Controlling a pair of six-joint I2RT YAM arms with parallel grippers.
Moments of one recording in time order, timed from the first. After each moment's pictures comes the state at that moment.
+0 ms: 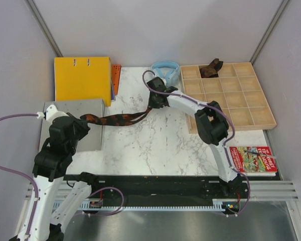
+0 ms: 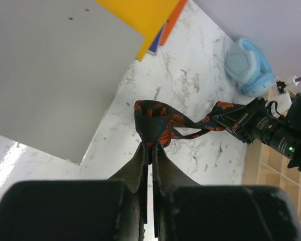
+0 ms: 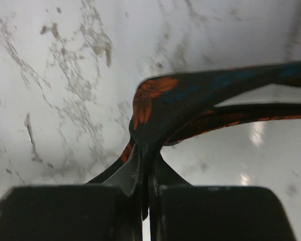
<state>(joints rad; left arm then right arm) -0.25 0.62 1.04 -0.90 -0.43 -0.77 0.64 2.30 1.87 -0.46 0.11 0.69</state>
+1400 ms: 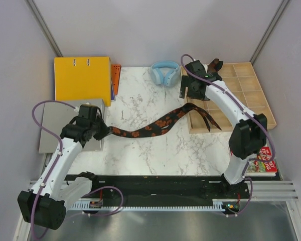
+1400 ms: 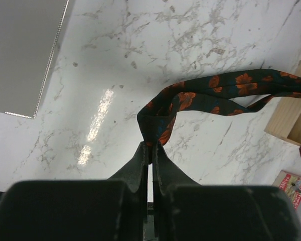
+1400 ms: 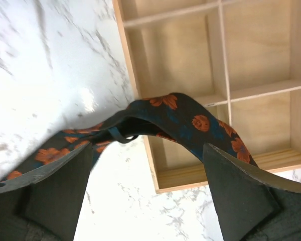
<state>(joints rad) -0.22 0.97 0.89 -0.81 0.00 -0.82 0.39 1.88 1.74 -0.95 0.30 0.46</state>
